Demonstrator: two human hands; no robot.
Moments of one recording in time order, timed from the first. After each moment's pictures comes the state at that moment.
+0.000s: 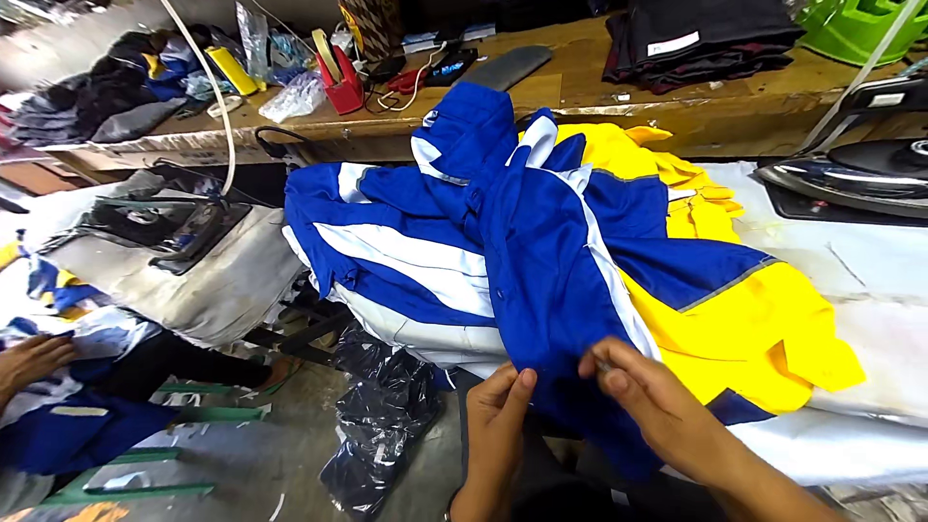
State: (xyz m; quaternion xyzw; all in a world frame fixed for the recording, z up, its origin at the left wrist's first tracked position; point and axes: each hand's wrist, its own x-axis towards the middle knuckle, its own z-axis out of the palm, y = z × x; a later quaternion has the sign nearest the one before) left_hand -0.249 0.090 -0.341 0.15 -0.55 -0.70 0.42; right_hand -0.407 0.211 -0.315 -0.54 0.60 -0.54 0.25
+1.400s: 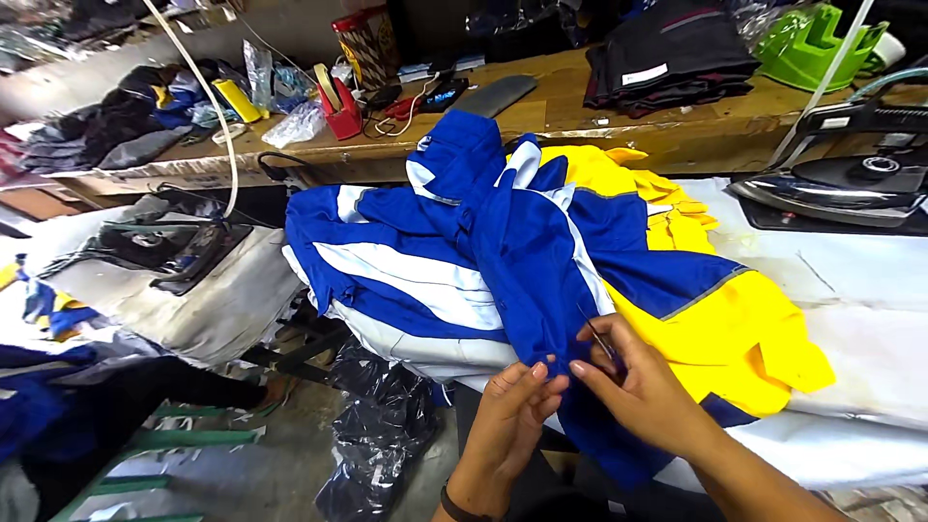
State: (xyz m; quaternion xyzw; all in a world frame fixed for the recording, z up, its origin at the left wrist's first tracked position) left_hand -0.264 0.086 -0.309 0.19 -0.29 -0.91 0.21; right_hand -0.417 0.199 -0.319 -0.49 0.67 -0.54 0.11
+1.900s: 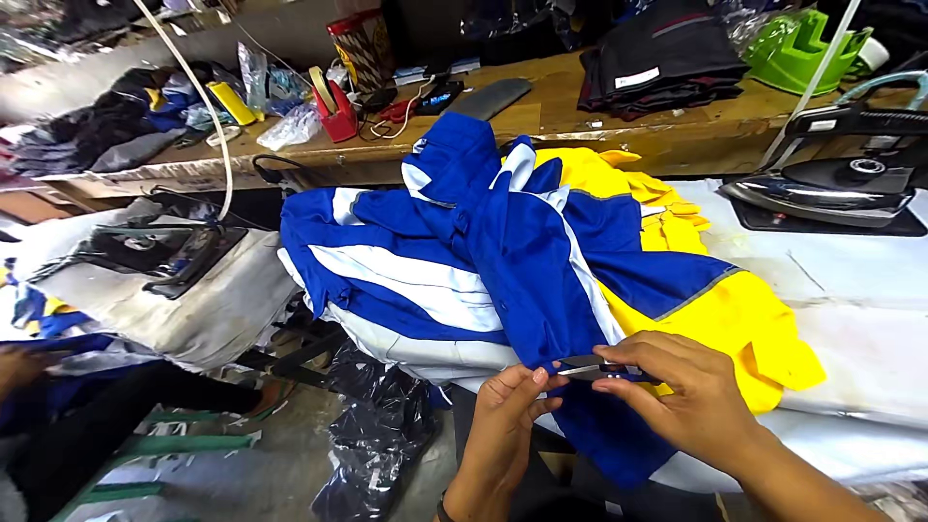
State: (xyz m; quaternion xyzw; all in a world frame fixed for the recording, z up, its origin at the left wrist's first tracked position) left_hand -0.263 0.092 -0.306 0.20 -0.39 -0.87 0.24; right_hand -0.437 0.226 -0.310 -0.59 0.66 -0.45 -0.12
